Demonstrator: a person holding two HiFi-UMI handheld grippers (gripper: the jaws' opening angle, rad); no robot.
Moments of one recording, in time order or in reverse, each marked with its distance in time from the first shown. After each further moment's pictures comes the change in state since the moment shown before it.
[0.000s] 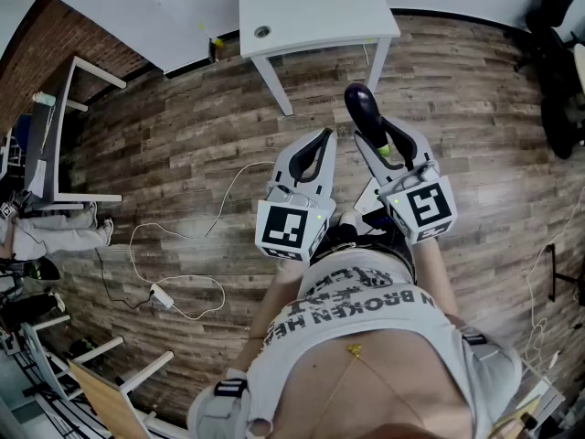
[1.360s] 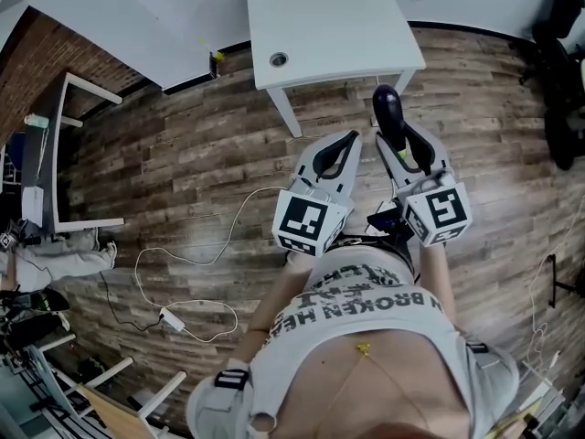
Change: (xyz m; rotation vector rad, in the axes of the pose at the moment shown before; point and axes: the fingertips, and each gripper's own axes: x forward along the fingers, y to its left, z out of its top) left arm 0.115 0.129 -0.001 -0.050 0.017 -0.165; right arm 0.157 -0.068 0.007 0.061 0.014 -0.106
